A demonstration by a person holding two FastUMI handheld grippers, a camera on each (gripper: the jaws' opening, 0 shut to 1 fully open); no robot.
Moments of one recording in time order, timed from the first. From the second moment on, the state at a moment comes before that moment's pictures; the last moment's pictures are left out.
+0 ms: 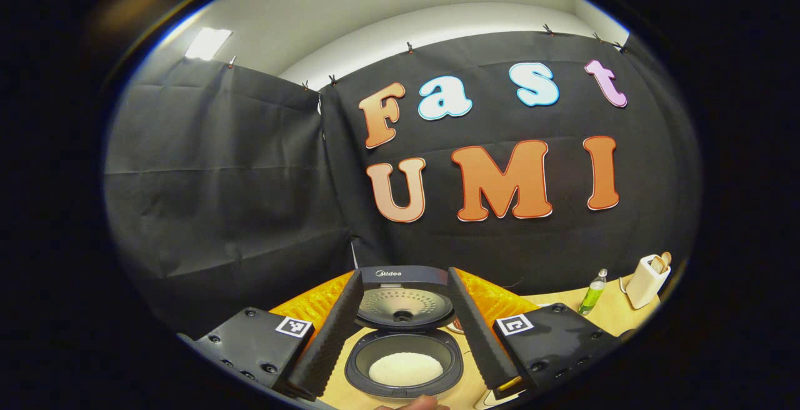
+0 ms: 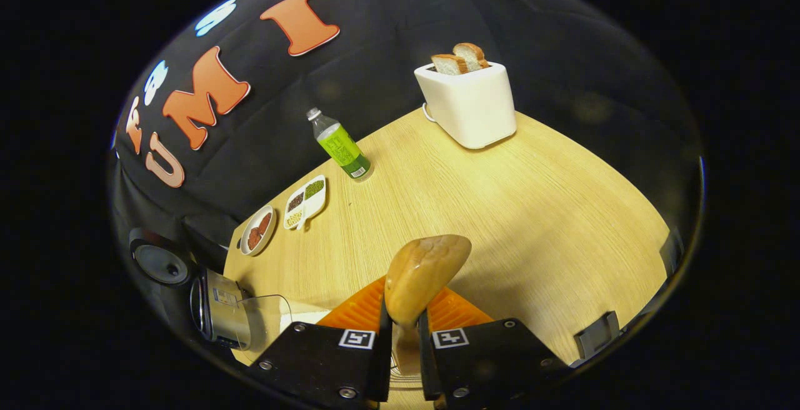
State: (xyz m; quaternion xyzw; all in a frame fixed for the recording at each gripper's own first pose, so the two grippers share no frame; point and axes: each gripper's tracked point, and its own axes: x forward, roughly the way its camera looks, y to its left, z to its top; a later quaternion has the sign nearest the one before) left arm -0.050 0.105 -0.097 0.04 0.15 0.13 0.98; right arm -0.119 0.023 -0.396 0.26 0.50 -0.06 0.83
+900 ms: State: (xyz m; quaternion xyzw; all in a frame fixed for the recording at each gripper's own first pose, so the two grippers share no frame) left arm -0.029 0.106 -0.111 0.04 0.12 0.10 0.99; right arm -0.100 0.015 -0.298 0.23 0.39 -0.05 0.89
